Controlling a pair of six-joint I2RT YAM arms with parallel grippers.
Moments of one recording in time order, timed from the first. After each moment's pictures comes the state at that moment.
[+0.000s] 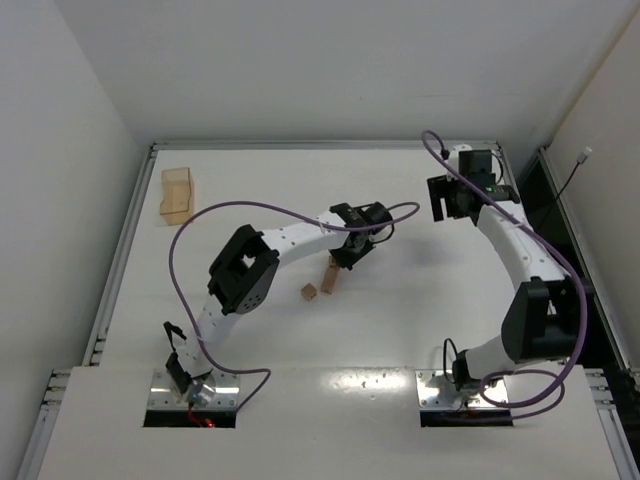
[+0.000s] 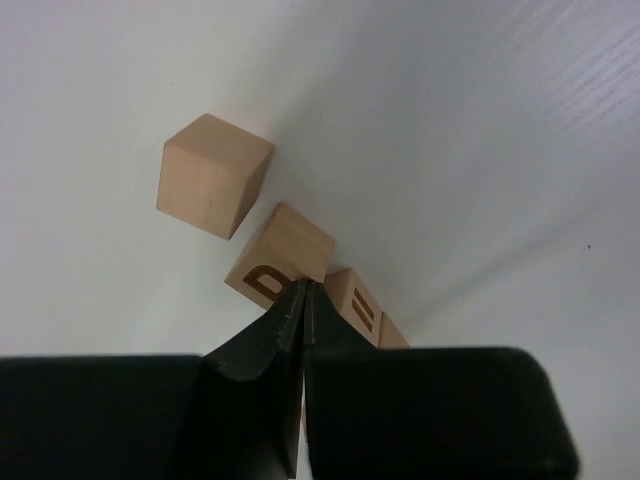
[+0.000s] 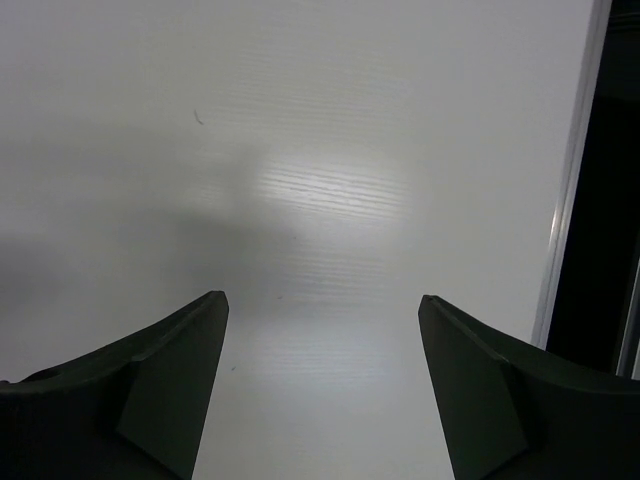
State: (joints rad) left arm -0.88 2.22 1.84 -0.88 -0.22 0.01; right arm 0.05 1.51 1.19 -0.51 0.14 -0.18
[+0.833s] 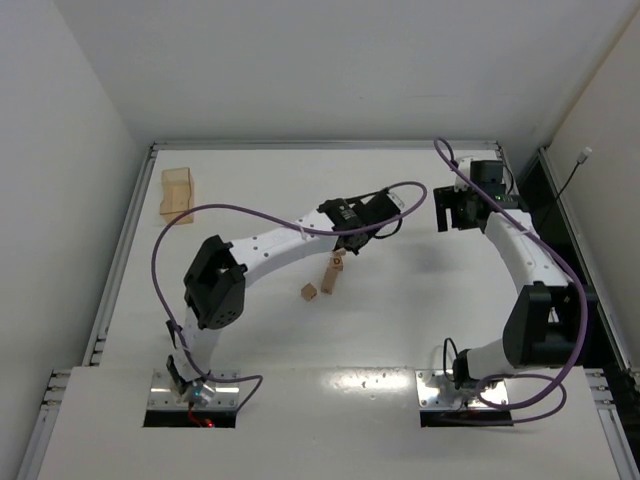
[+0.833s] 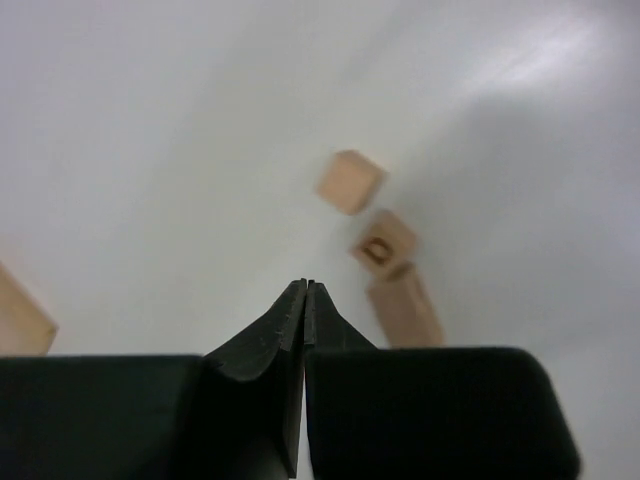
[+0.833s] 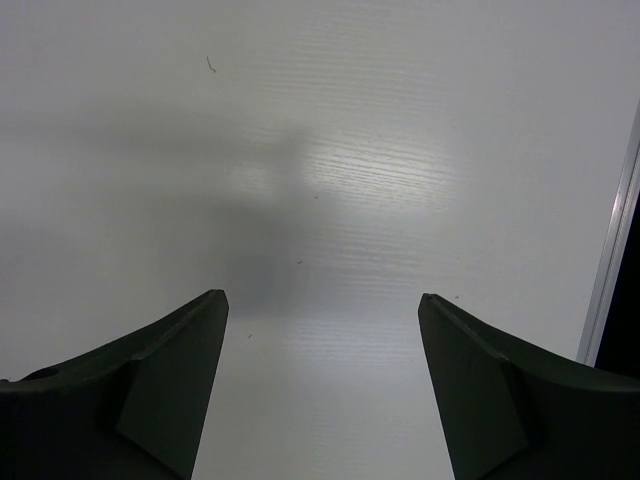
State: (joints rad) left arm -0.96 2.01 1.83 -0.82 -0.42 -0.02; right arm -0.04 1.46 1.10 -0.52 0.01 -0.17
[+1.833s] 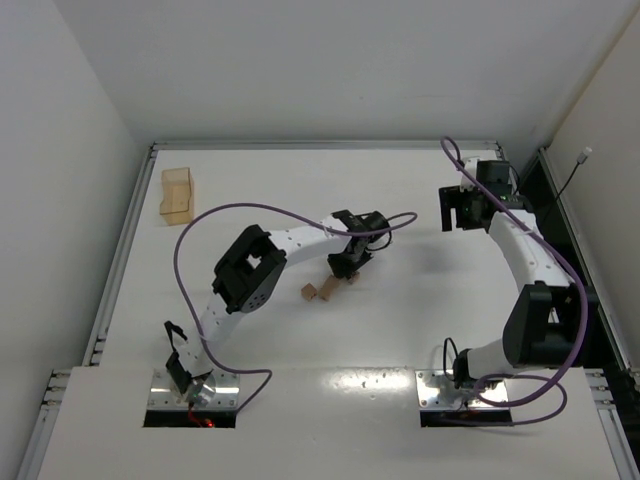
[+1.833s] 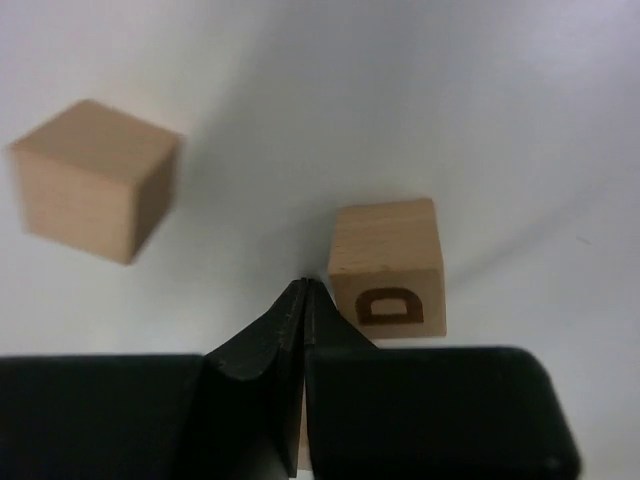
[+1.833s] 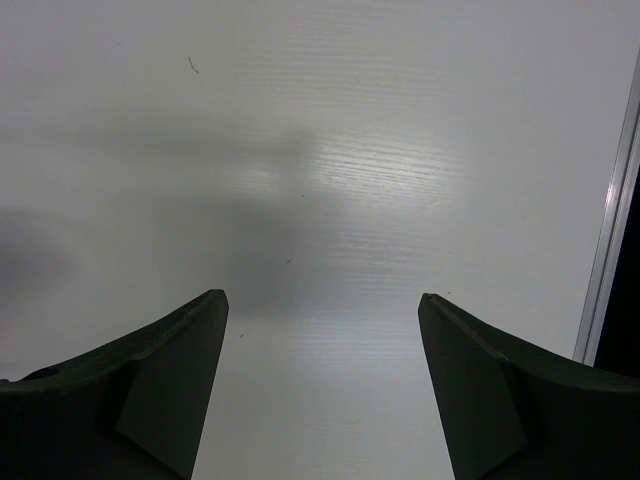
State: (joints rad) left arm -0.89 2.27 1.81 -0.89 -0.21 0.00; right arm -0.08 1.46 1.10 -0.52 -0.01 -0.17
